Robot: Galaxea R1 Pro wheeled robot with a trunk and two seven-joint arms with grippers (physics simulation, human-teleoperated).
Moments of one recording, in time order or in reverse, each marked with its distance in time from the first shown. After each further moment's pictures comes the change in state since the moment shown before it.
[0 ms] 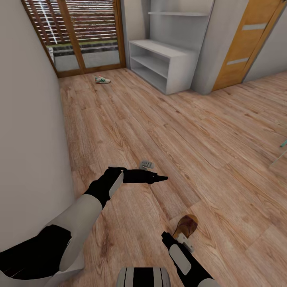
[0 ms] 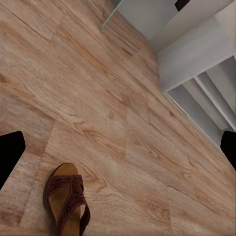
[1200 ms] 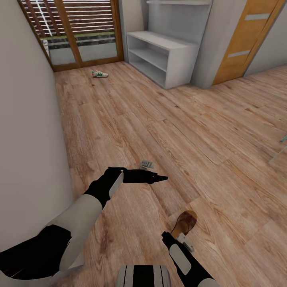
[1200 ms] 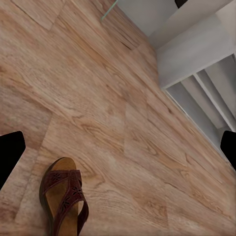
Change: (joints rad) left arm 0.000 0.000 0.000 0.000 0.002 -0.002 -0.001; right arm 0.000 0.000 -0.003 -0.001 -0.001 -0.005 0.000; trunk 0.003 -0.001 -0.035
